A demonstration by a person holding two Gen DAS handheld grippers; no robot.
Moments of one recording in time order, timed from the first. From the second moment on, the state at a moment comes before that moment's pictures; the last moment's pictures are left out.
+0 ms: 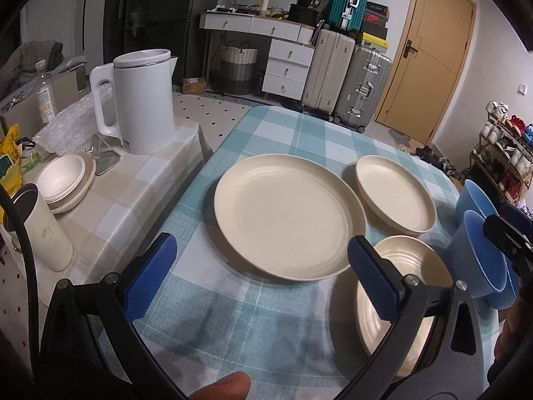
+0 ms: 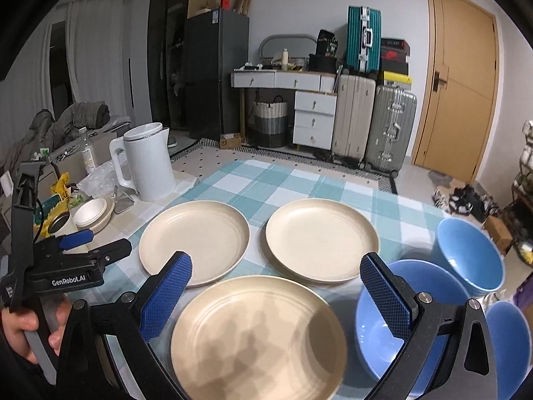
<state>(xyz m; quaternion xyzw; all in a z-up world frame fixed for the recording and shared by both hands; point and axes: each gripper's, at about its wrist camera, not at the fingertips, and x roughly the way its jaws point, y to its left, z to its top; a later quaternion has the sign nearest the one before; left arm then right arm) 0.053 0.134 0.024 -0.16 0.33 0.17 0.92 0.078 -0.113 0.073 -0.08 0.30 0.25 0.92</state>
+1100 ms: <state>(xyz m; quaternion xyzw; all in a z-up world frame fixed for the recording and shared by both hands) 0.116 0.201 -0.040 -0.21 0.40 0.18 0.87 0.167 -0.020 0.004 -0.10 0.41 0.28 0.86</state>
